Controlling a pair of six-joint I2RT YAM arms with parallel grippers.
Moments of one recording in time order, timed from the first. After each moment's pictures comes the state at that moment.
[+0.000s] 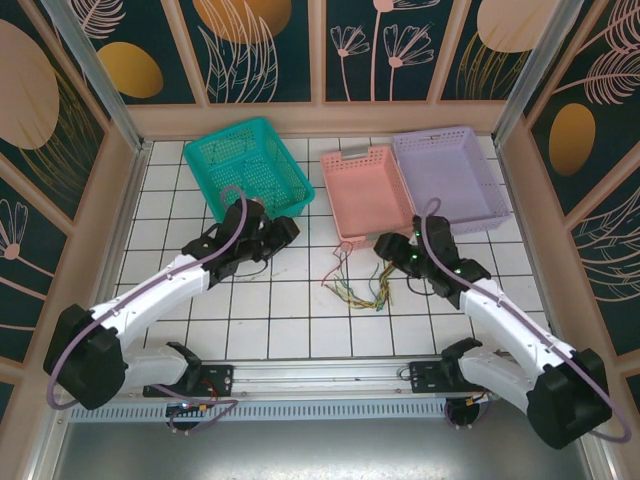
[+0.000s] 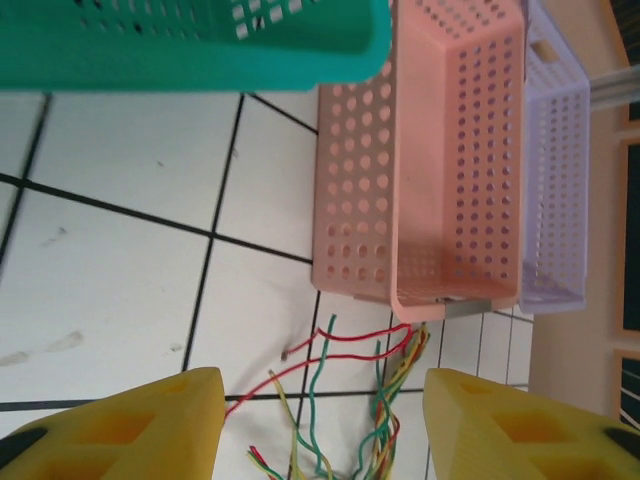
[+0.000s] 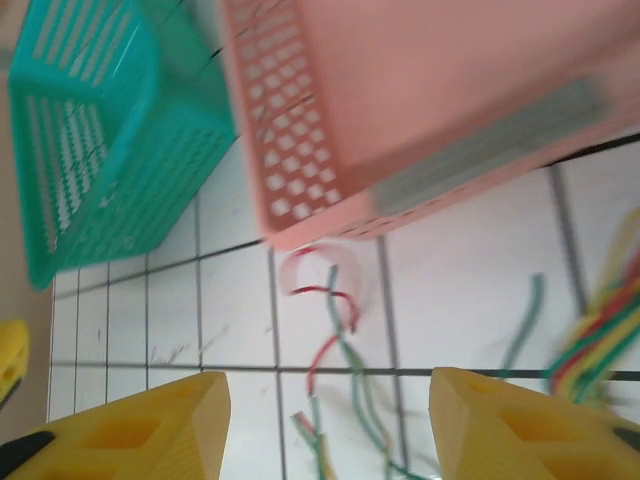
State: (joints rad) left arm -0.62 1.21 0.84 -0.29 0.06 -1.09; right arm 0.58 1.01 0.65 -0.32 -0.13 0.84
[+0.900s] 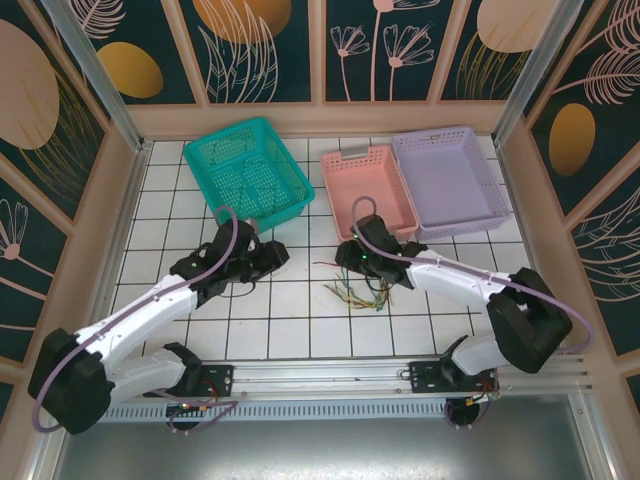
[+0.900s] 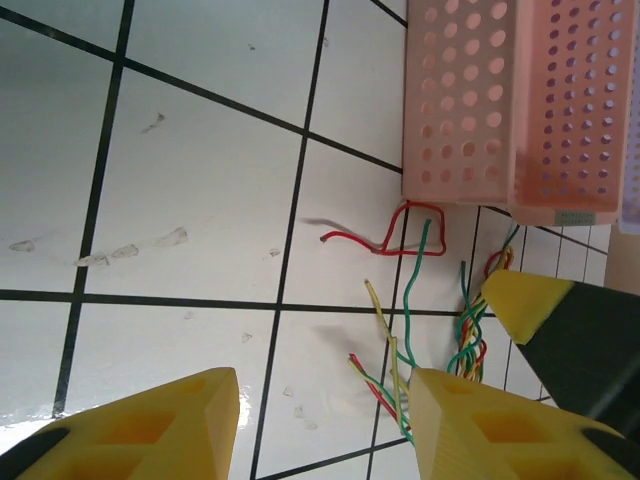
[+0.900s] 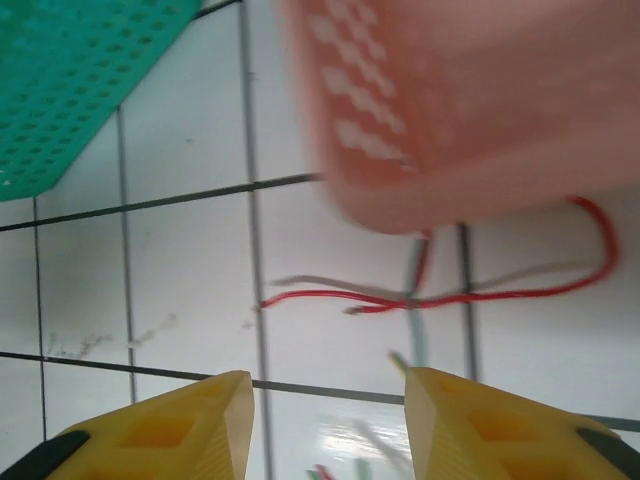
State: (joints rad) left arm -0.62 1.13 0.68 -0.34 0.15 -1.05; right arm 0.83 1.50 0.92 -0.32 0.07 0.89
